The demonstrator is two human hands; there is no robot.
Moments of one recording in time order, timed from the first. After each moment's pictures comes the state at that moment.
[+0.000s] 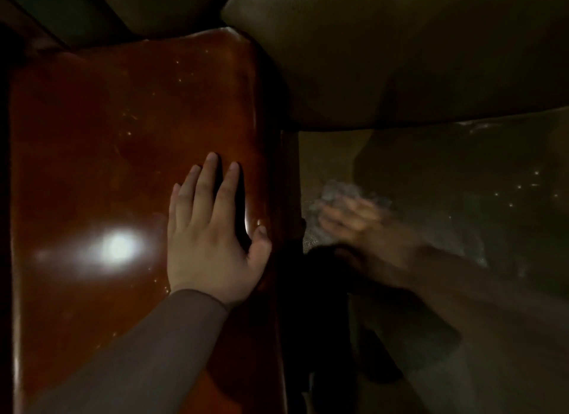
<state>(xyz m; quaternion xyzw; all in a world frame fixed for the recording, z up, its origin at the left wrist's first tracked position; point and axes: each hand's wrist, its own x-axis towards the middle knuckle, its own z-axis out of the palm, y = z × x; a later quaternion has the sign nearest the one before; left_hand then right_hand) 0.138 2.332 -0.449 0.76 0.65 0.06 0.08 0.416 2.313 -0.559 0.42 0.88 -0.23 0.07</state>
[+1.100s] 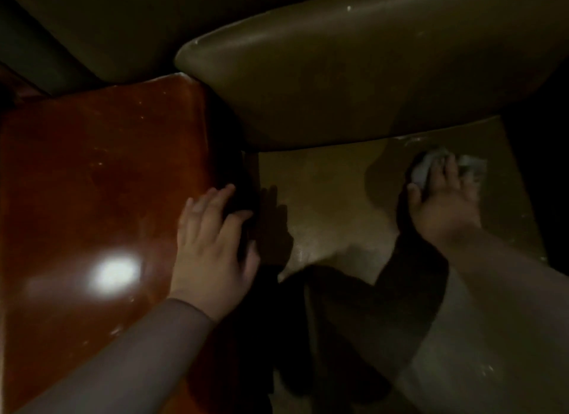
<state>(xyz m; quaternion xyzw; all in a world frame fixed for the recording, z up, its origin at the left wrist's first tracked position) 0.177 2.314 -0.436 0.83 0.56 0.04 0.07 0.559 2.324 -0.540 0.82 0.51 -0.22 0.12</state>
